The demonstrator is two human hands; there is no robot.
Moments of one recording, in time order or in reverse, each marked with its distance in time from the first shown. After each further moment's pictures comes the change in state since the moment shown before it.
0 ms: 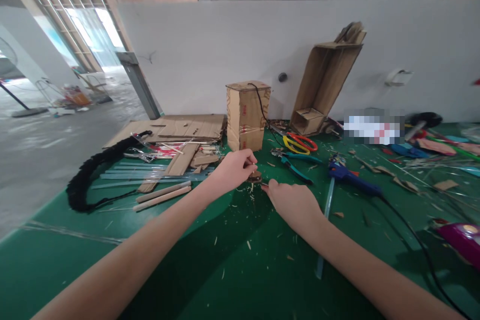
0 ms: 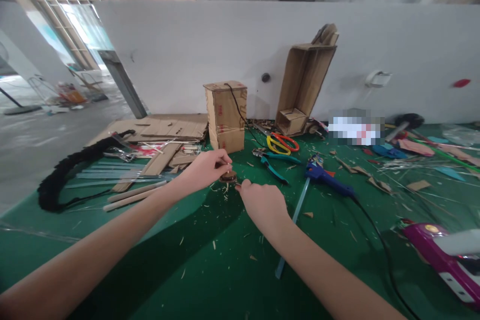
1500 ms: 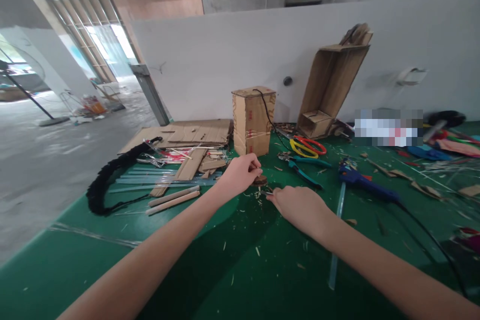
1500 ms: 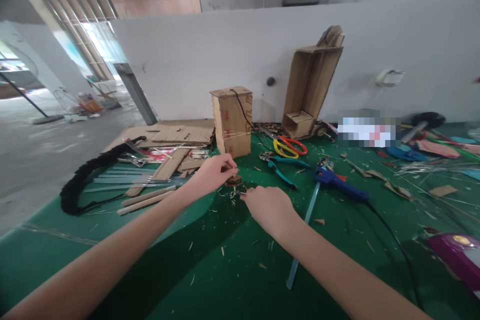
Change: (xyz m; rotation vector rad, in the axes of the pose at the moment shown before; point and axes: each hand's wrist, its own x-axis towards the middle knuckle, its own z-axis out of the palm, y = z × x) left_hand -0.001 0.001 -0.002 -0.017 0.020 -0.064; right_hand 0.011 0.004 -0.009 0.055 -0.103 -0.187
